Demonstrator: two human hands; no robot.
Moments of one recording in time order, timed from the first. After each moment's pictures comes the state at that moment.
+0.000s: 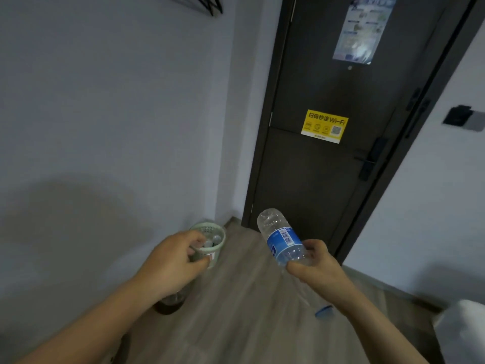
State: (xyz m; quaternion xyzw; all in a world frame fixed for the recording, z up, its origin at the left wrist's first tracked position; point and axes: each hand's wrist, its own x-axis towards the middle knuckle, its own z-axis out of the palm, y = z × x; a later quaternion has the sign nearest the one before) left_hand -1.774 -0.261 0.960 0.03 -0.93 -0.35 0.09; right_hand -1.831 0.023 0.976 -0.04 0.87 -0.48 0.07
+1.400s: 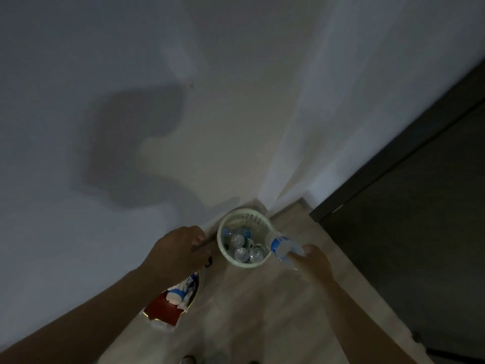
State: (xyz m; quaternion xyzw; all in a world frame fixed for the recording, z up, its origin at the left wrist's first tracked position) left_hand -2.354 -0.491 0.735 0.32 -0.88 -0.35 -0.07; right_hand -2.554 -0.277 0.655 -0.03 0.92 -0.25 0.31
